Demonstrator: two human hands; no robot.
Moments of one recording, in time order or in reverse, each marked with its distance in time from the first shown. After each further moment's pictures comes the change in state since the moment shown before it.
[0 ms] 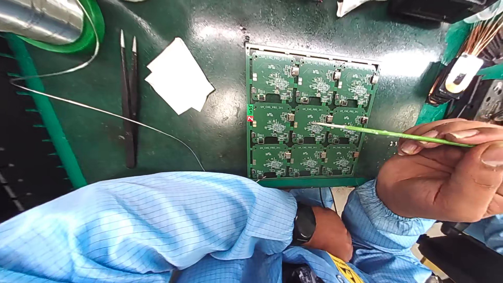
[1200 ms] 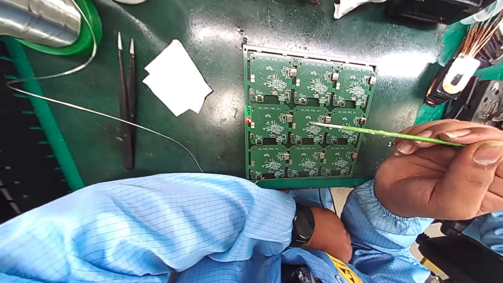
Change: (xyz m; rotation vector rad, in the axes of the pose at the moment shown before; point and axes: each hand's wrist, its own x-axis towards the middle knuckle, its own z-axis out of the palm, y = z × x) left_hand 0.000 -0.004 -0.009 -0.022 -0.031 0.034; right_hand 0.000 0.001 0.000 -0.004 -0.009 -0.006
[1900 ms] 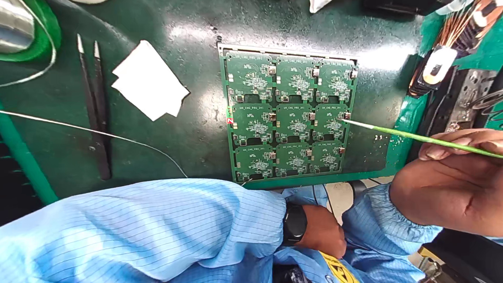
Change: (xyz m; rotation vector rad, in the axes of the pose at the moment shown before) left_hand 0.006 -0.007 -0.076 -0.385 -0.312 -0.094; right_hand 0.000 -0.020 -0.049 -0.101 0.095 -0.004
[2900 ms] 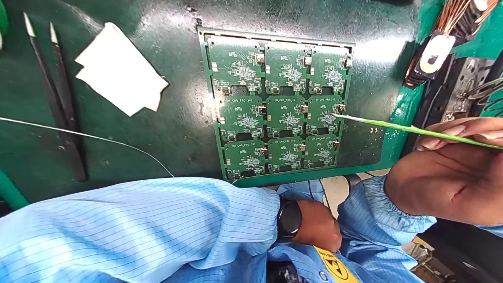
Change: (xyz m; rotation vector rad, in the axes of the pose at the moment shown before) left_hand -0.002 -0.004 -0.003 0.029 0.026 0.052; right_hand 0.003 -0.001 0.005 -0.046 -0.036 -0.043
